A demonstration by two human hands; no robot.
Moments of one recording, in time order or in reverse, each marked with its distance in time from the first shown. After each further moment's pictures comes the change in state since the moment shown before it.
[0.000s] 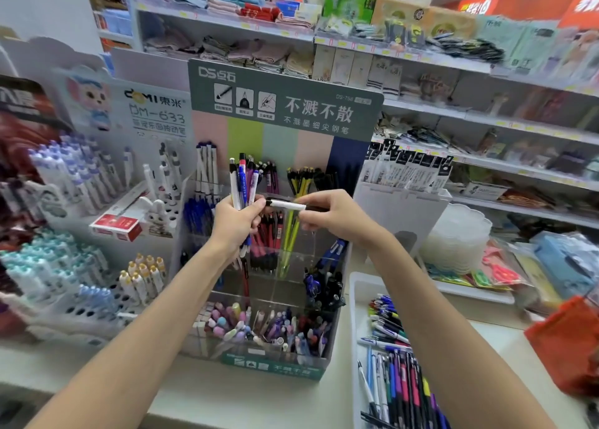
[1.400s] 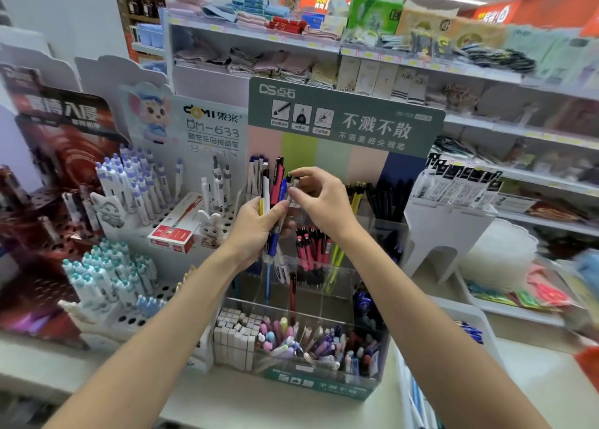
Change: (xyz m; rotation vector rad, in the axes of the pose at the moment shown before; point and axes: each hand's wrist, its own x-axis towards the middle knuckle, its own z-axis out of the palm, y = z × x) left_hand 0.012 0.025 -0.061 -0.085 -0.193 0.001; right_hand 0.068 -0.065 0.088 0.004 0.384 -0.226
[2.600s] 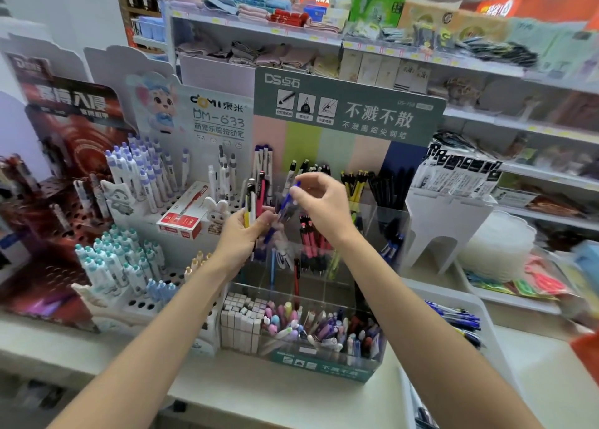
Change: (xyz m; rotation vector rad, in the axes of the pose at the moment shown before) left_hand -0.028 -0.024 -0.035 0.125 0.066 -0.002; right_hand -0.026 0.004 0.017 0.153 0.103 0.093
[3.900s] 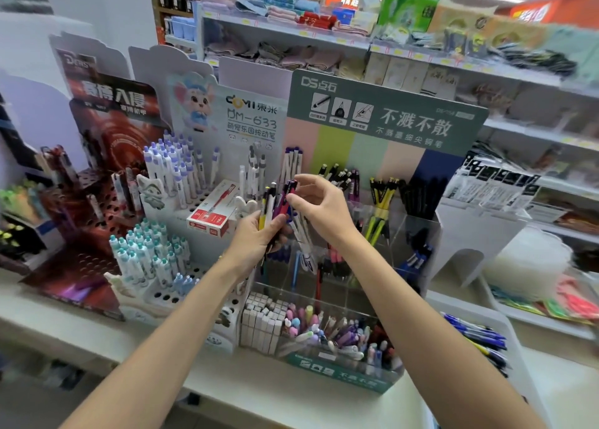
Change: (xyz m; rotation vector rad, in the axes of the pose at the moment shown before) left_hand -0.006 0.001 -0.026 -0.028 0.003 -0.024; right_hand 0.003 -0.007 0.040 0.006 -0.184 -0.008
